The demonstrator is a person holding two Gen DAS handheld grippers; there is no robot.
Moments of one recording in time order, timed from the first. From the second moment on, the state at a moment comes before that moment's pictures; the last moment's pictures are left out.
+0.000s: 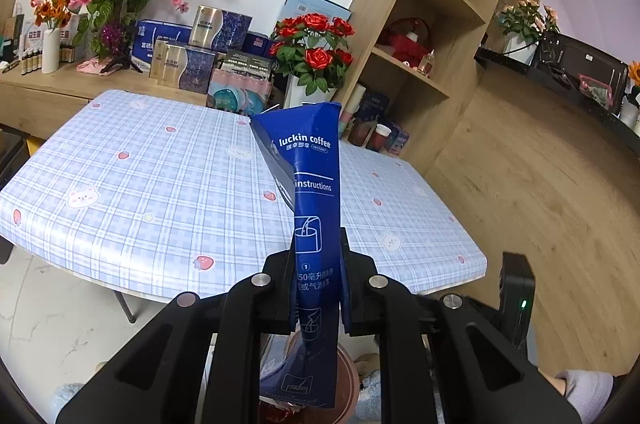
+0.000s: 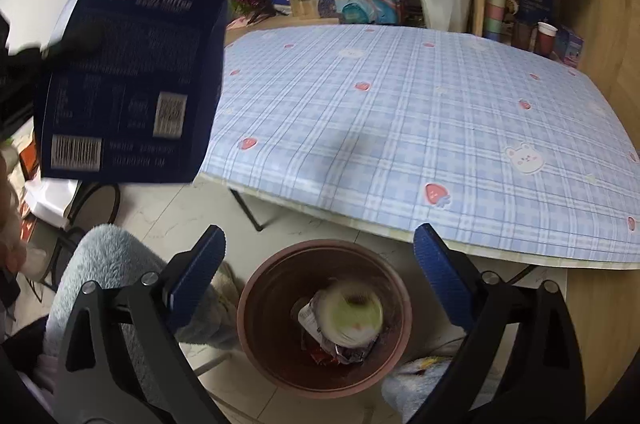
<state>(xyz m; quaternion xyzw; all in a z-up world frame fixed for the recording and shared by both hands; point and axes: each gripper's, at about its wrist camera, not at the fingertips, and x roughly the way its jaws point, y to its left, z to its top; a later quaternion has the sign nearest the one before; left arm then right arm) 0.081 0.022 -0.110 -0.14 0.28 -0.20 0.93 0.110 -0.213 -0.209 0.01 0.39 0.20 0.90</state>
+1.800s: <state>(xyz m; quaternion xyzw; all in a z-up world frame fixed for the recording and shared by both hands) 0.071 -0.019 -0.097 0.01 0.26 -0.11 0.96 0.092 -0.275 -0.120 0.02 0.29 0.08 0.95</state>
